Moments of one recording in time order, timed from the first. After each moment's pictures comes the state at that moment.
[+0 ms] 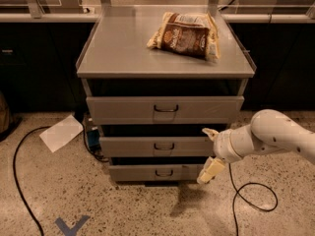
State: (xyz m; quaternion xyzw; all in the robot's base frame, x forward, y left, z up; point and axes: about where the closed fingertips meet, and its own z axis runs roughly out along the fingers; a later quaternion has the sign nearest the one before) arm 0.536 -0.154 0.607 -0.60 0.72 0.15 0.30
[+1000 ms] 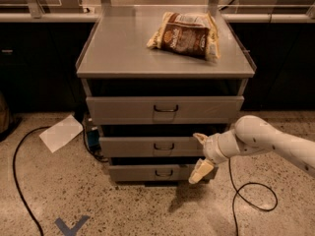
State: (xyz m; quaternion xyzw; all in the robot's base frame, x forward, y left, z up) arm 0.565 -0.142 0.541 -0.61 0.72 0.18 0.29
